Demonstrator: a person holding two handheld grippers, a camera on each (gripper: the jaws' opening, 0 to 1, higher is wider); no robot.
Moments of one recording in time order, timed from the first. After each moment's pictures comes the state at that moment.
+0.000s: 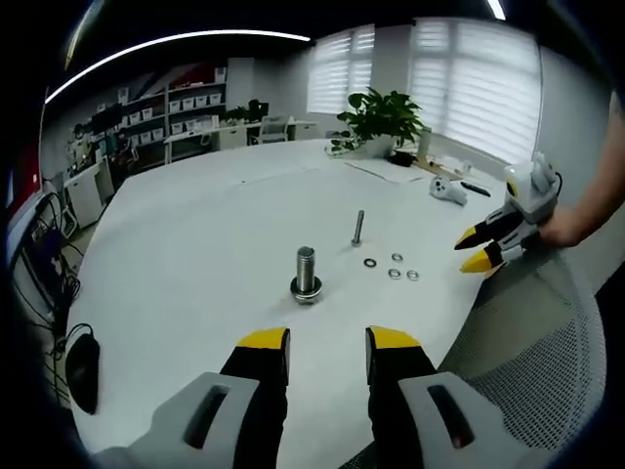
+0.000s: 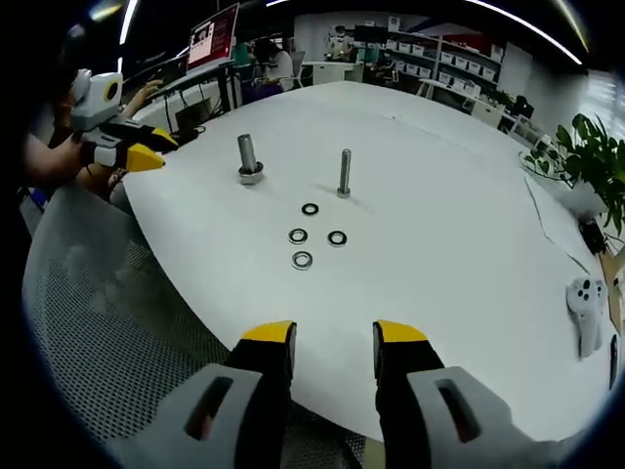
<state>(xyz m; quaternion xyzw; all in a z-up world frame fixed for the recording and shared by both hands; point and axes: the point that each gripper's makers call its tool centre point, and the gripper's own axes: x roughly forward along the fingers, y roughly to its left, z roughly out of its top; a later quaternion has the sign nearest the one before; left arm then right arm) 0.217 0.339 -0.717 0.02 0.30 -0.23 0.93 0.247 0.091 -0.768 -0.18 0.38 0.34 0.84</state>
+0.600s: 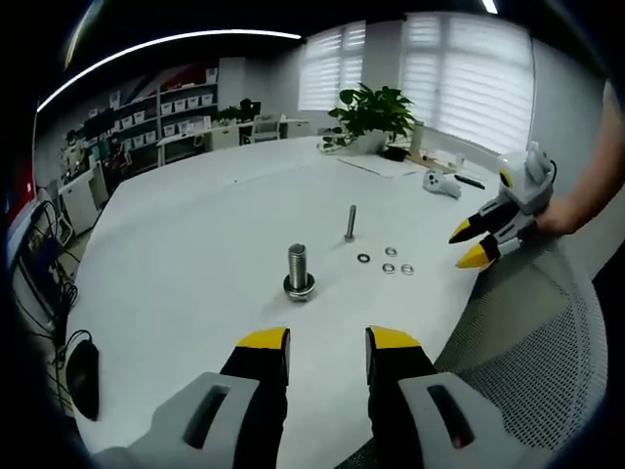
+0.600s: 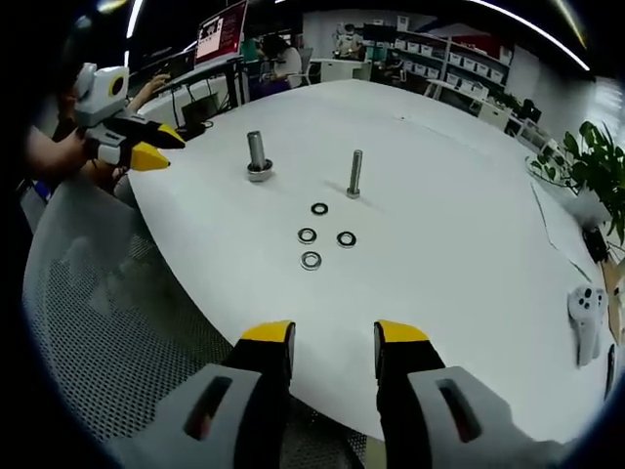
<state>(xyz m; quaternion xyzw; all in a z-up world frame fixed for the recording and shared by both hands) 0.213 0.333 -0.720 0.04 0.30 -0.25 0.92 0.243 0.095 -0.770 -0.19 0.38 0.35 0.83</state>
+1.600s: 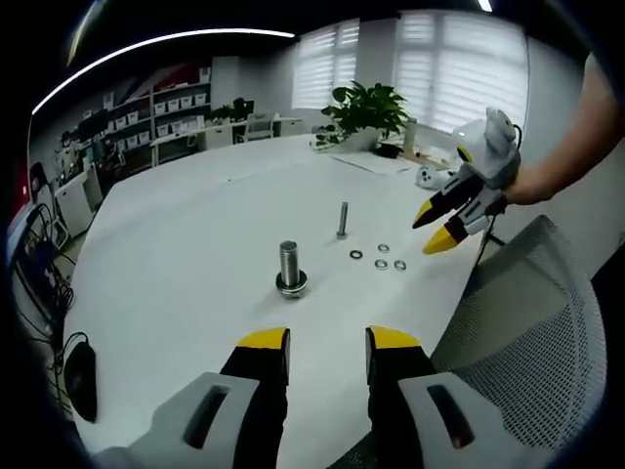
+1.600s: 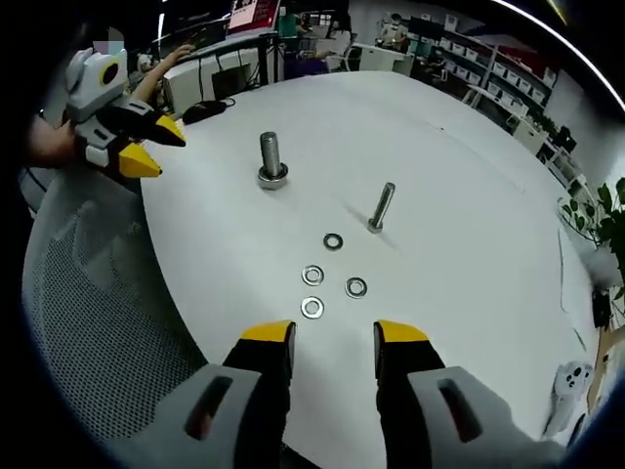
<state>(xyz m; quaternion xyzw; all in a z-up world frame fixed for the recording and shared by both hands) 0.207 0.330 -0.720 0.04 0.30 -0.26 0.91 0.276 0.140 -0.763 -0.27 0.39 0.41 0.78</state>
